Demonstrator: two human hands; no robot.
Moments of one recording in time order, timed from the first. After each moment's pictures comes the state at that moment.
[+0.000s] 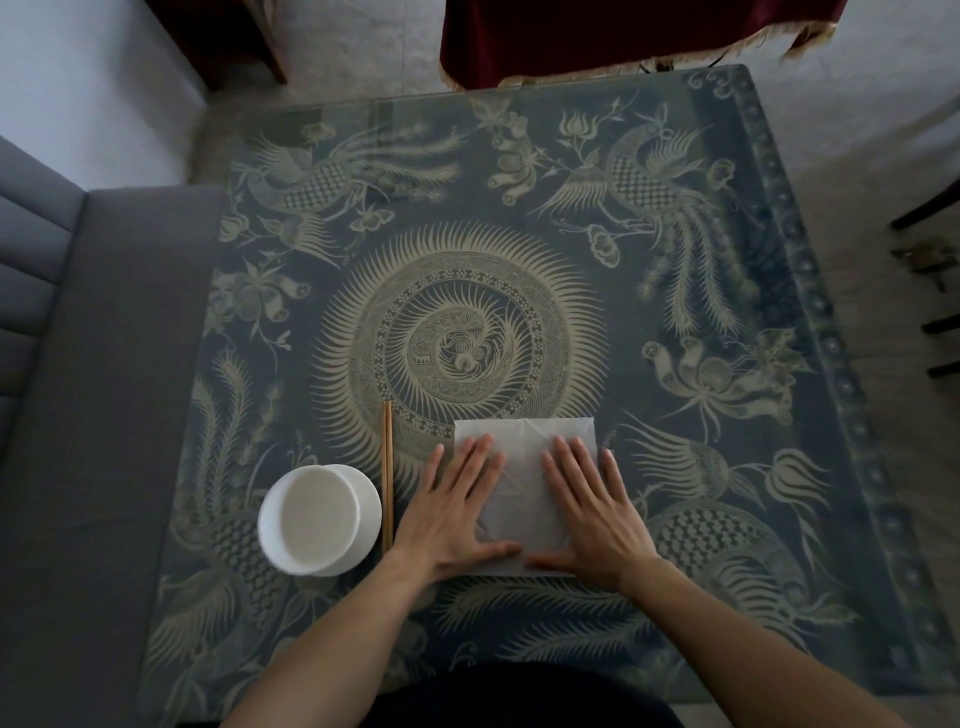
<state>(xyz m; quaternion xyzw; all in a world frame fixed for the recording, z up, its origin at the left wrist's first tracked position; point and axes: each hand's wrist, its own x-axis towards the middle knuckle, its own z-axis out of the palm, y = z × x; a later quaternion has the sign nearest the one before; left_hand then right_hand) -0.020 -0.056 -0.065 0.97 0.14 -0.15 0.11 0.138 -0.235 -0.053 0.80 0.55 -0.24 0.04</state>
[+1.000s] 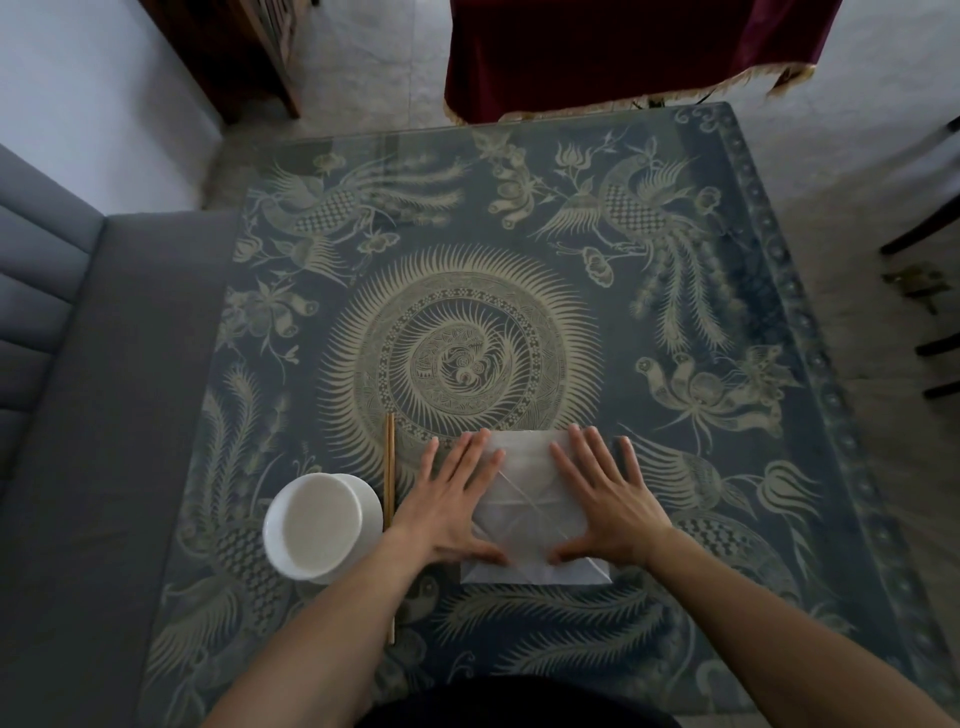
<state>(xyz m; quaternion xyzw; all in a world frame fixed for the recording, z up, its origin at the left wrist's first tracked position) -0.002 -0.038 -0.052 0.96 0.11 -0.23 0.06 0.177 -0.230 -0.046 0.79 0.55 -0.25 0.08</state>
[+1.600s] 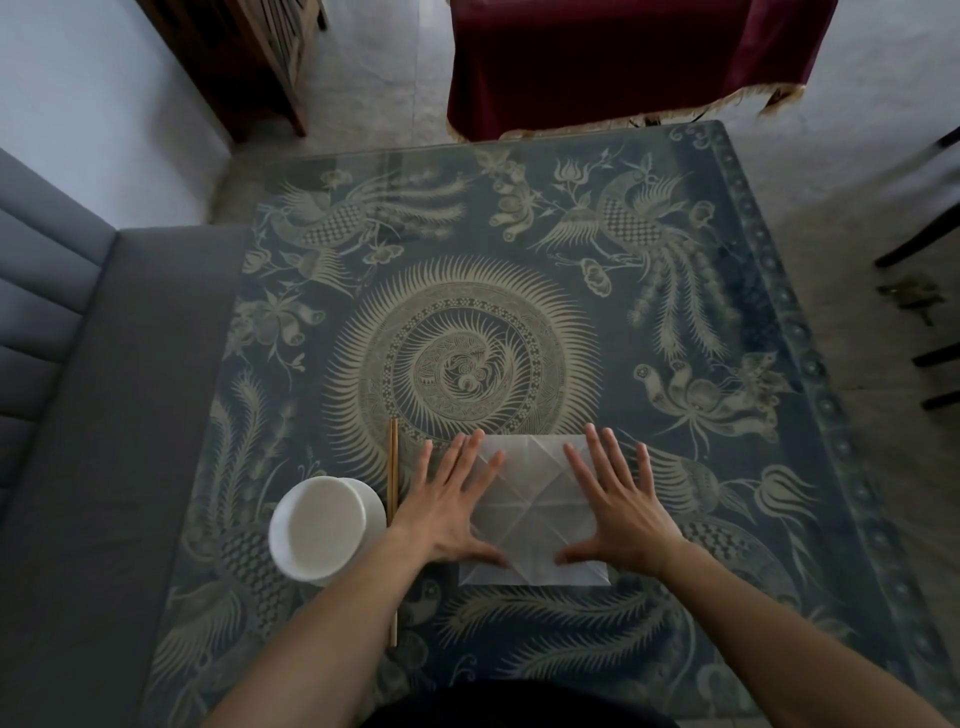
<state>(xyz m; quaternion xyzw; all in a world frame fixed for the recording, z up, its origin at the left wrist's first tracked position) -0.003 -0.034 -0.045 0.96 0.14 -0.24 0.09 0.177 -0.242 -0.041 0.82 0.53 -0.23 0.03</state>
